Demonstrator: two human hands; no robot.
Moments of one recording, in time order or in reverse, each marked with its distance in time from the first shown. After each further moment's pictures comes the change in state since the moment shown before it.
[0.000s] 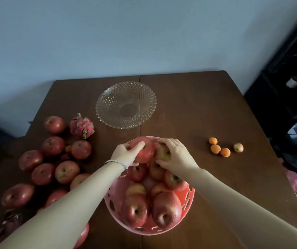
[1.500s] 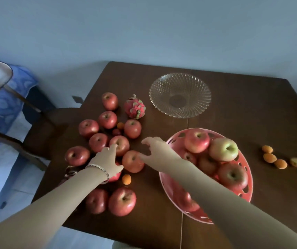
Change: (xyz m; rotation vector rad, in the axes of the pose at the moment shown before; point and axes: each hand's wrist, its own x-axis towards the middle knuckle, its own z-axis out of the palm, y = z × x) left_hand -0.034 -0.107 -0.185 0.969 0.125 0.007; right_hand 0.022 -0.169 0.102 0.014 -0.407 0.007
